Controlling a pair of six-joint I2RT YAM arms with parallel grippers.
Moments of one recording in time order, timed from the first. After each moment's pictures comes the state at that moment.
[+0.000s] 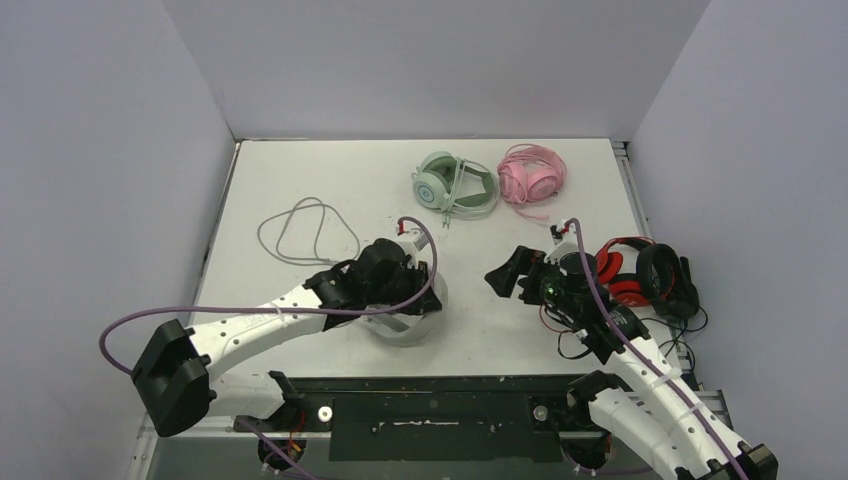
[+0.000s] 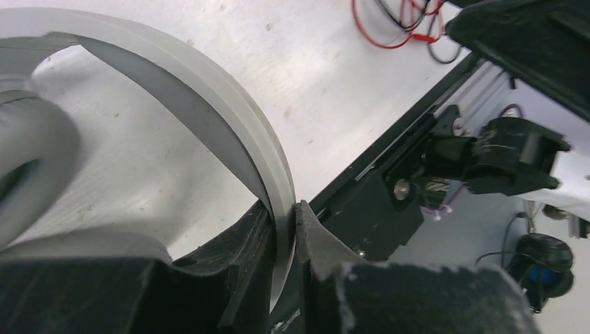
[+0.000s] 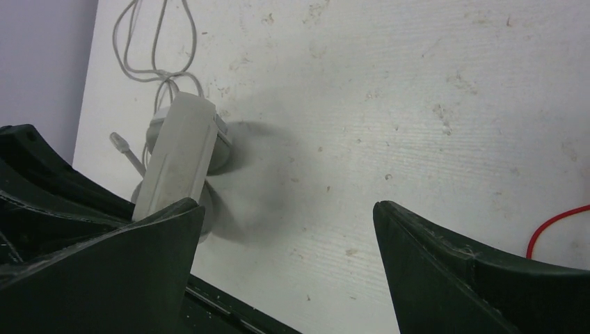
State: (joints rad) left arm -0.90 1.23 0.87 -0.26 0.17 -0.70; right arm 0.44 0.72 0.58 -0.33 -0.14 0.62
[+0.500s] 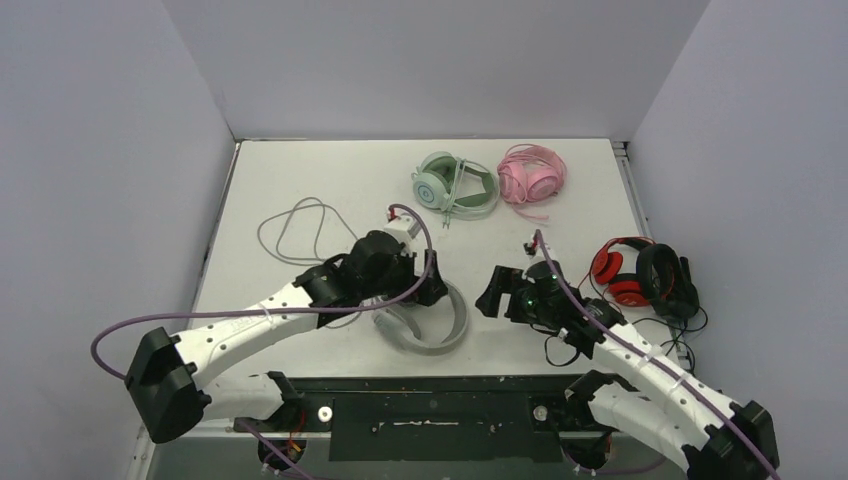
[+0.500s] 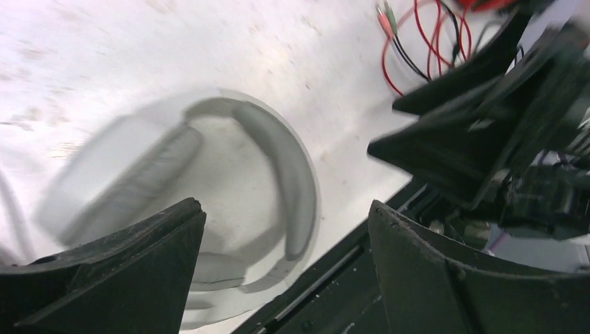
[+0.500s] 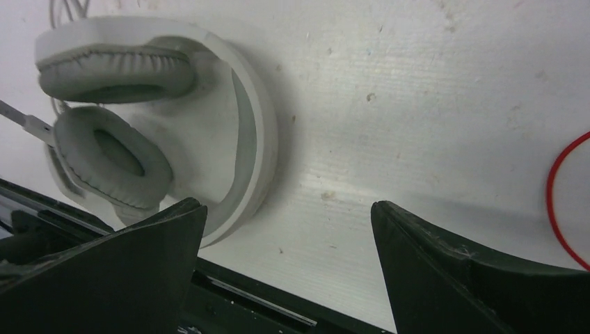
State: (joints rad) left arm -0.92 1.25 0.90 -0.26 0.01 -0.61; right arm 0.55 0.81 0.55 -0.45 -0.06 0.66
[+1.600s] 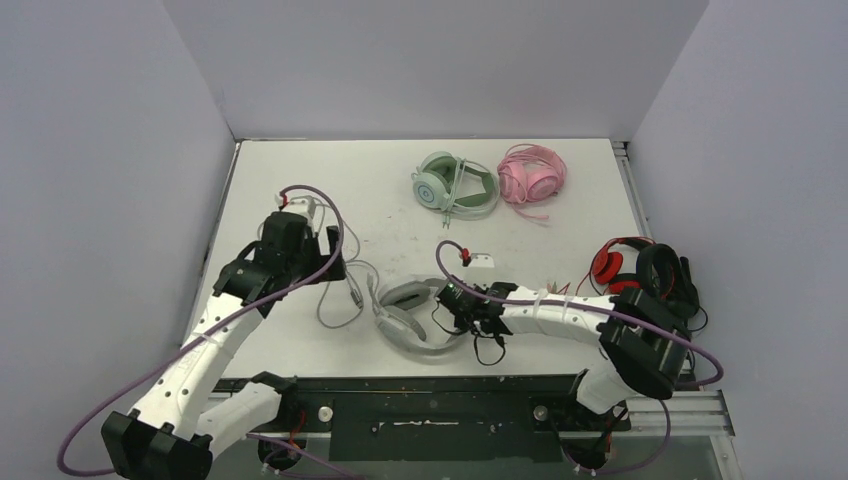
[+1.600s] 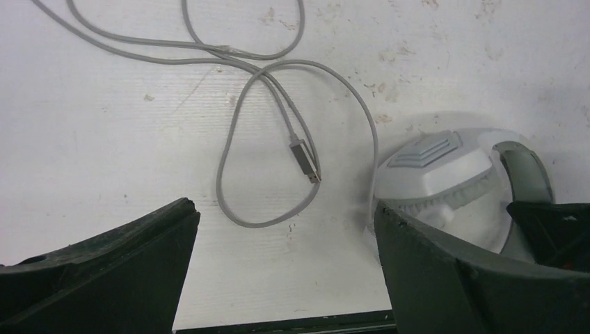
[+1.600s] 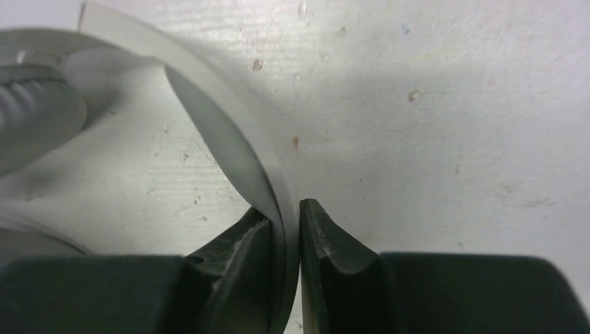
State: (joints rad) left arm -0.40 0.98 0.95 -0.77 -0.16 -0.41; right arm 1.00 1.52 0.80 -0.48 0.44 0.95
